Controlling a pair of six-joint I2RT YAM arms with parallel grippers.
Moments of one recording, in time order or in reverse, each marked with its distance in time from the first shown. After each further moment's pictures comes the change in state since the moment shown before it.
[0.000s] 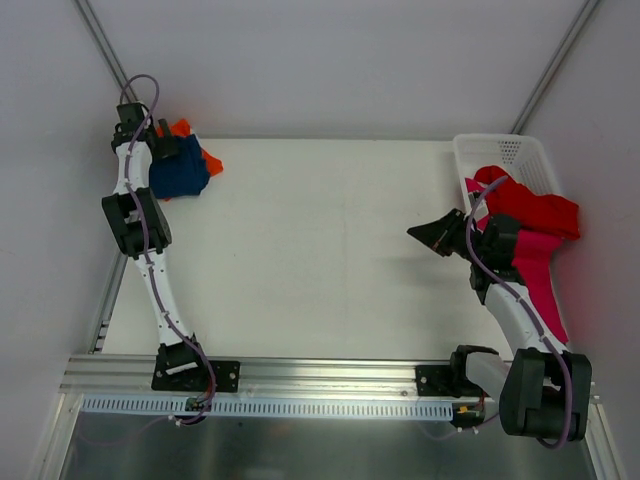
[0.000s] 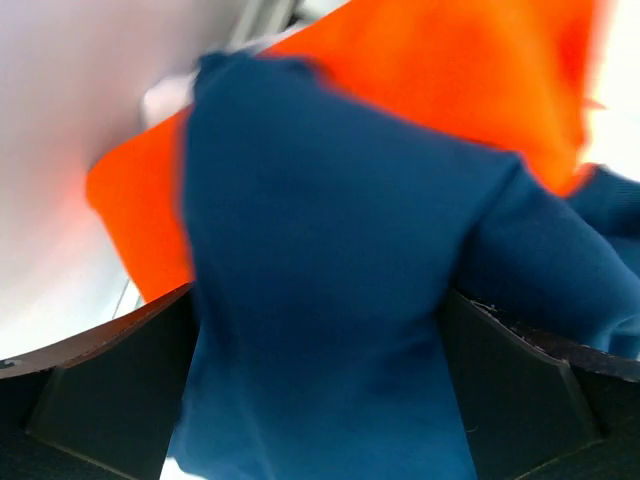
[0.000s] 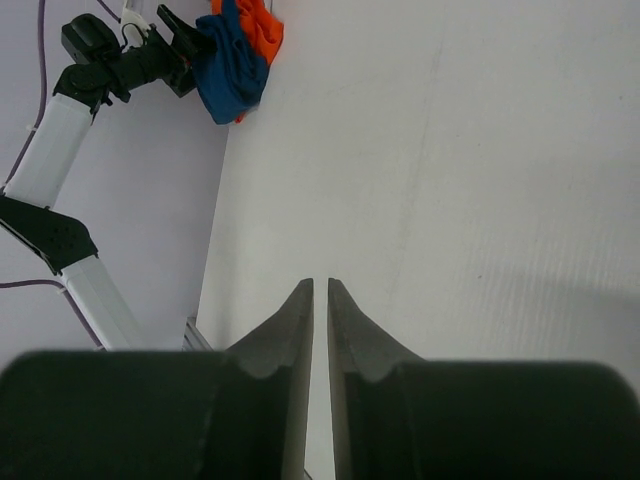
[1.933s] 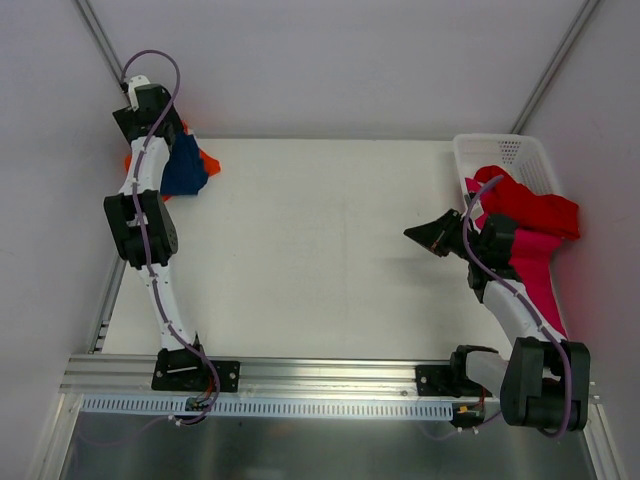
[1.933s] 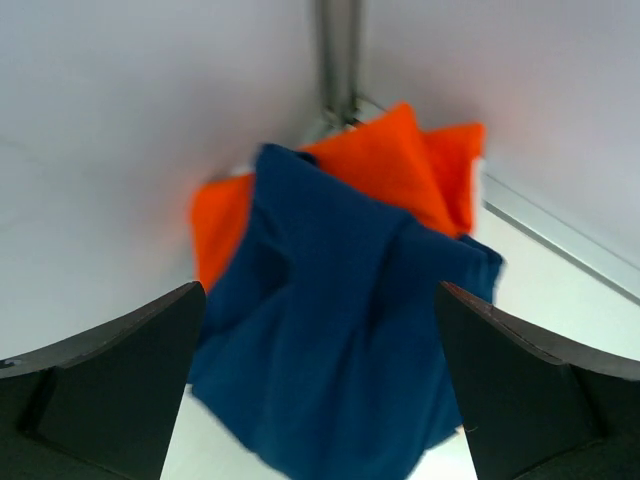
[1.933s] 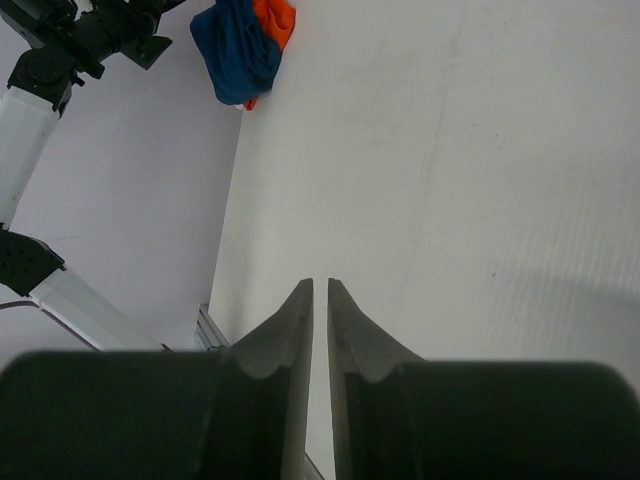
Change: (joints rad) left arm -0.129 -0.249 -0.295 0.270 -0.335 -0.080; right arm 0.008 0.058 -0.014 0.073 -0.044 0.027
